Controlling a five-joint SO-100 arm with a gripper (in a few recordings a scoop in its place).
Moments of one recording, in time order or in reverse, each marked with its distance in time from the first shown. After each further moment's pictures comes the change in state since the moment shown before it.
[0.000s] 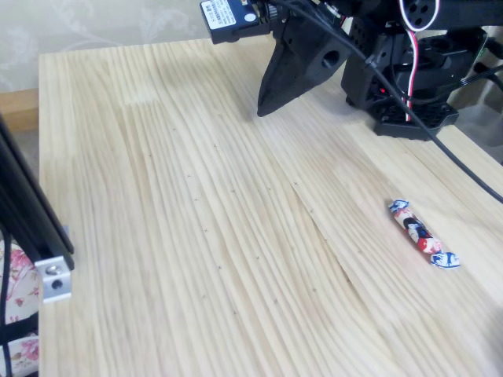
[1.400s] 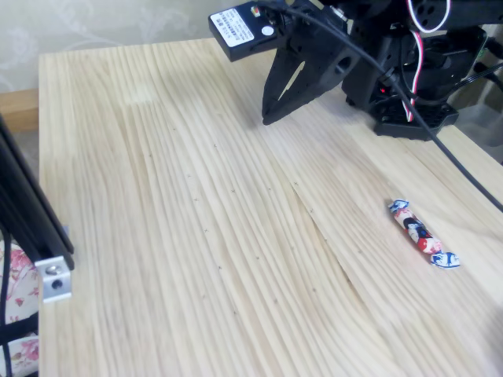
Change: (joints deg) arm -7.0 1.1 0.0 0.0 -7.4
